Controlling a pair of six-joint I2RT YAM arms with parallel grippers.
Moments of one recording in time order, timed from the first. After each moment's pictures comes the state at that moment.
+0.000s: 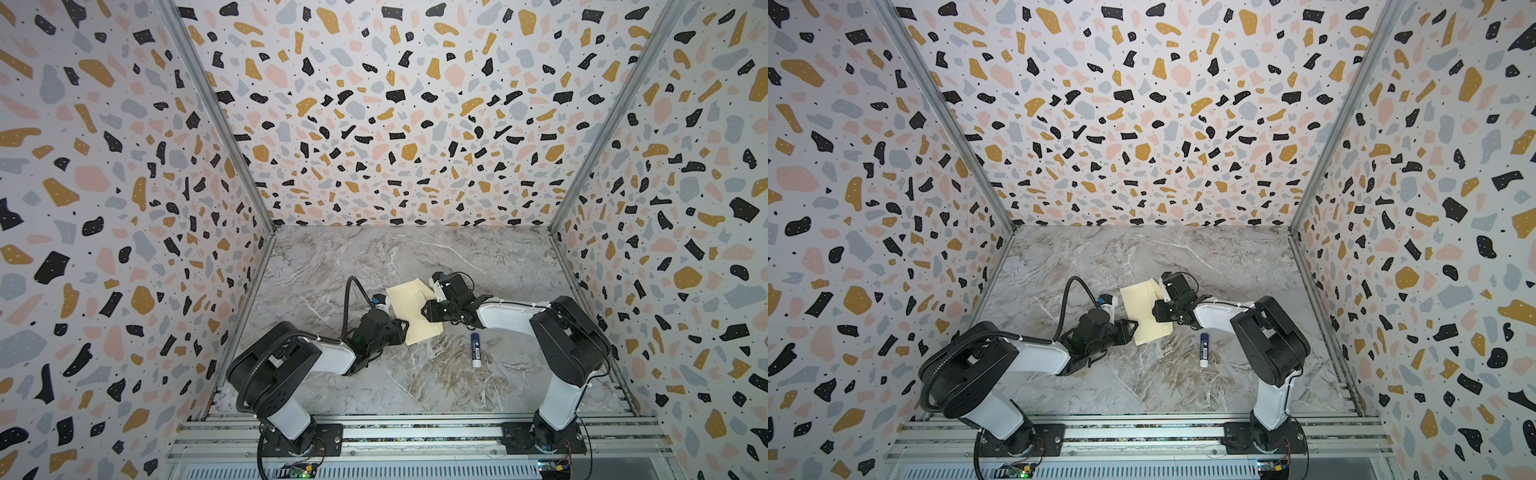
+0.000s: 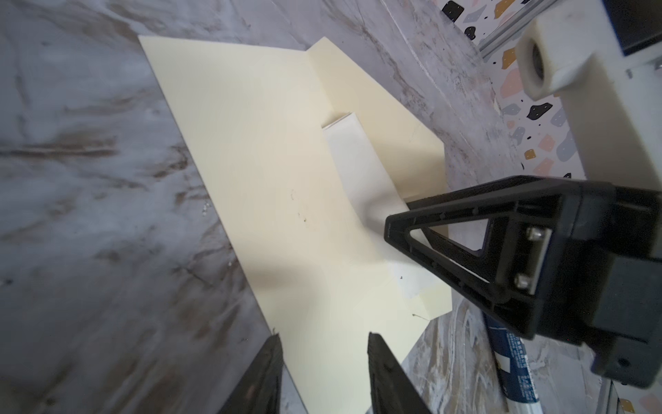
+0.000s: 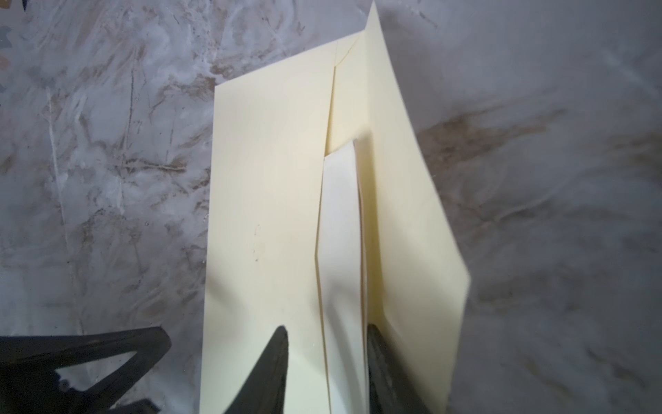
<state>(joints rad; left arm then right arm) -0.70 1.59 0.48 0.55 0.03 -0.73 0.64 1.79 1.00 -0.07 -0.17 0.43</state>
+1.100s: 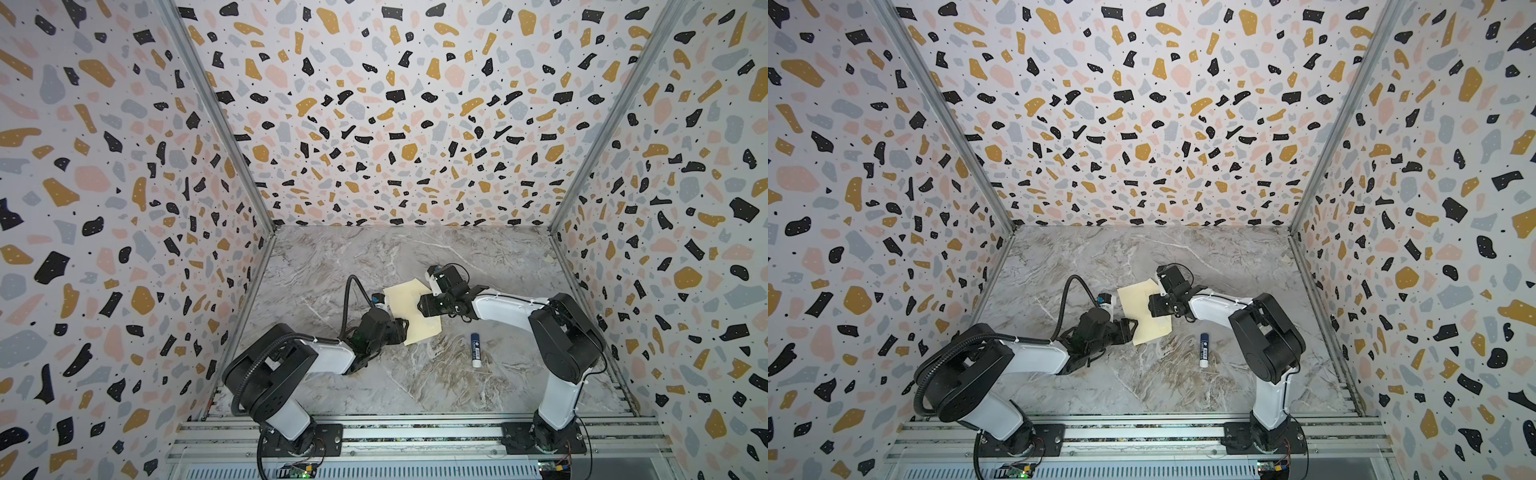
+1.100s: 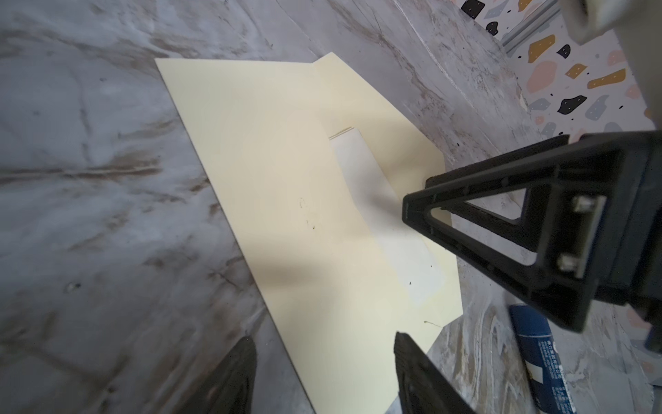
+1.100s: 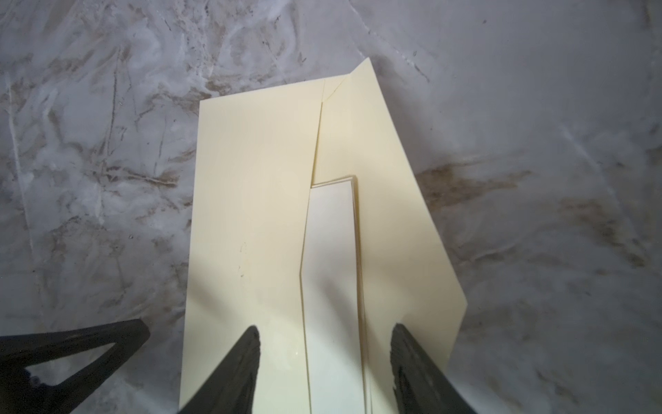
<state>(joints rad) -0.70 1.60 0.49 0.50 -0.02 -0.69 0.65 1.85 1.12 -0.18 -0.13 0.36</state>
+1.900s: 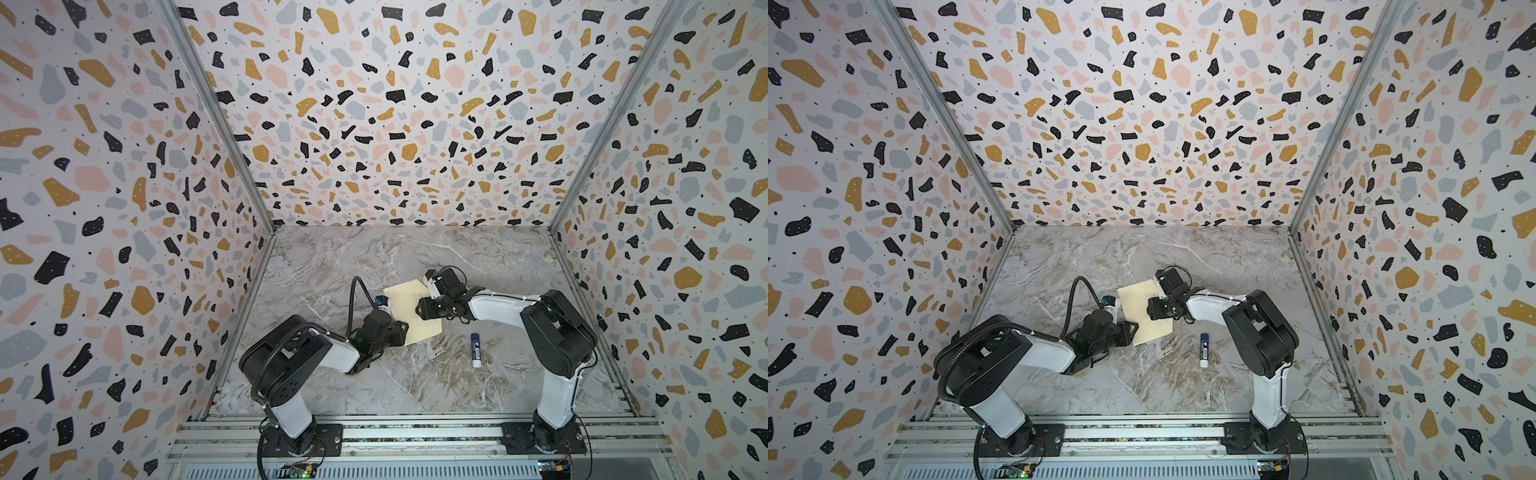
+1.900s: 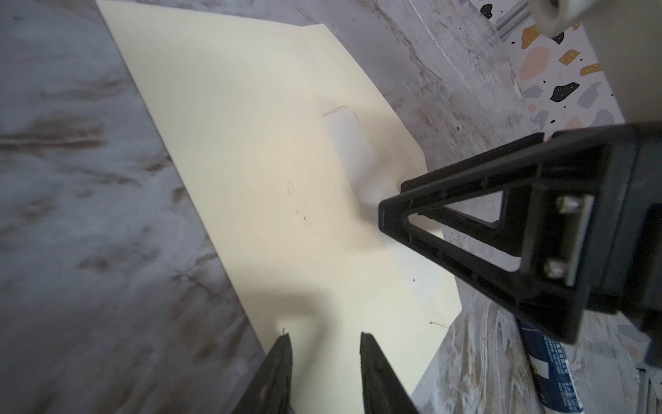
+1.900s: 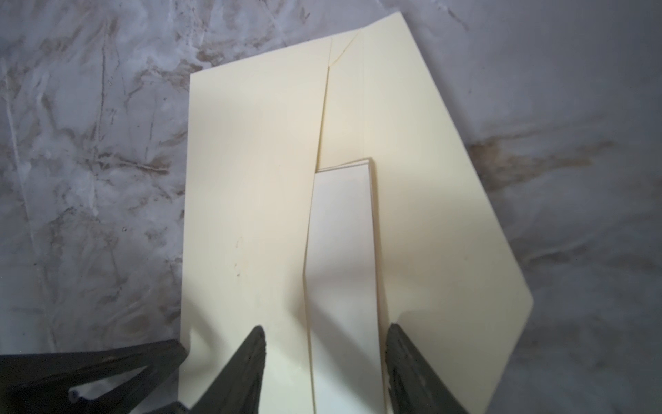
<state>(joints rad) -0.70 1.70 0.48 0.62 0.03 -0.70 0.65 1.90 1.12 -0.16 -0.19 0.39</state>
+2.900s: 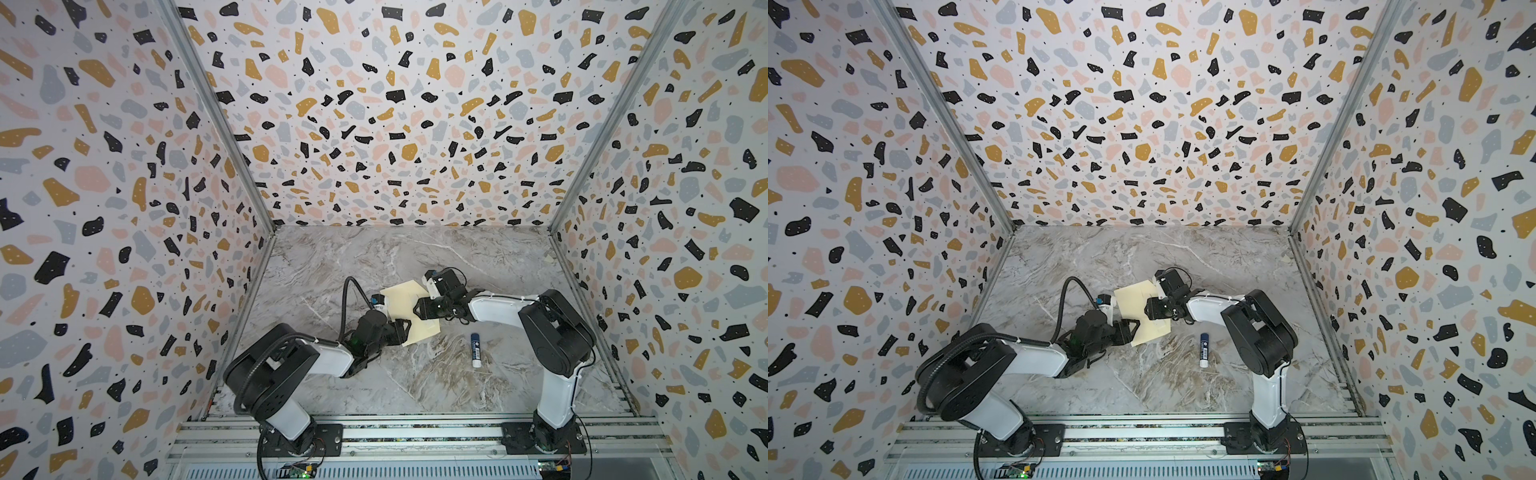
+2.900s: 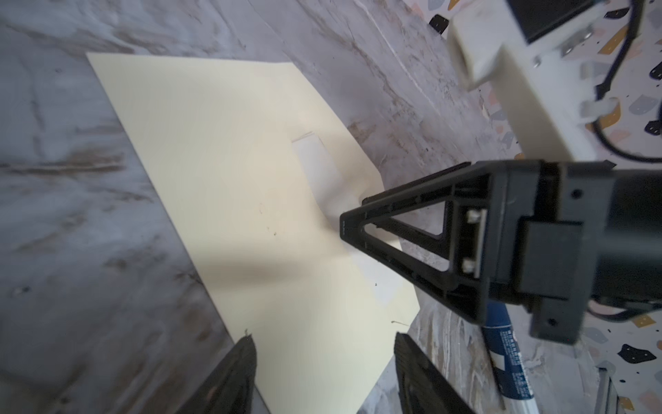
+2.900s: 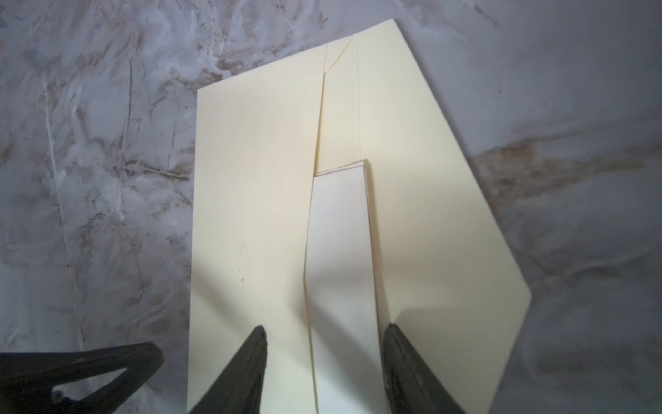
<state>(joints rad) -0.69 1.56 0.44 0.60 0.02 -0.71 0.64 1.90 1.09 -0.09 -0.24 0.42</state>
